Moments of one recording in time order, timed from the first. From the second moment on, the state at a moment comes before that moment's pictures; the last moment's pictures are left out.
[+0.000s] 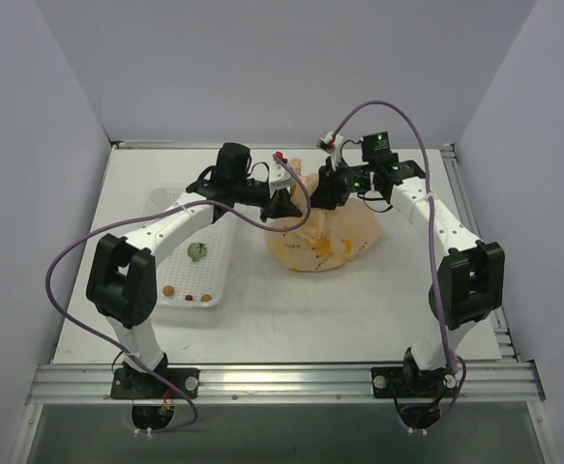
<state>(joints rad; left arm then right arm) -0.51 1.78 1.44 -0.16 1.00 0.43 0.29 1.72 1.50 -0.53 -0.84 -0.29</state>
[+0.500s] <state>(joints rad) -0.51 1.85 1.50 -0.24 1.05 0.51 0.31 1.72 1.50 -0.68 -0.96 -0.54</state>
